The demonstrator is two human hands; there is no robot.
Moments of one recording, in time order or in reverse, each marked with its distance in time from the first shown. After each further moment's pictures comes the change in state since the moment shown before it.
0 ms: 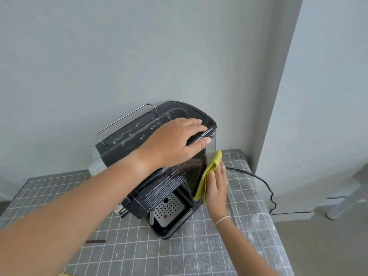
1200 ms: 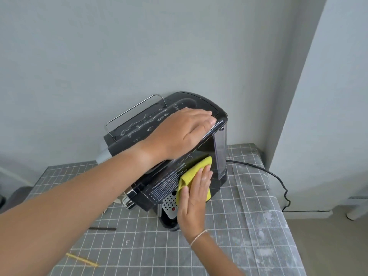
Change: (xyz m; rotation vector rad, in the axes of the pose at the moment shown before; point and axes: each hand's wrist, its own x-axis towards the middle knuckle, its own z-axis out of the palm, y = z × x) left_hand 0.000 0.001 -0.003 -0.157 0.020 -0.040; right_hand -0.059 -0.002 0.061 -0.154 -0.005 -0.278
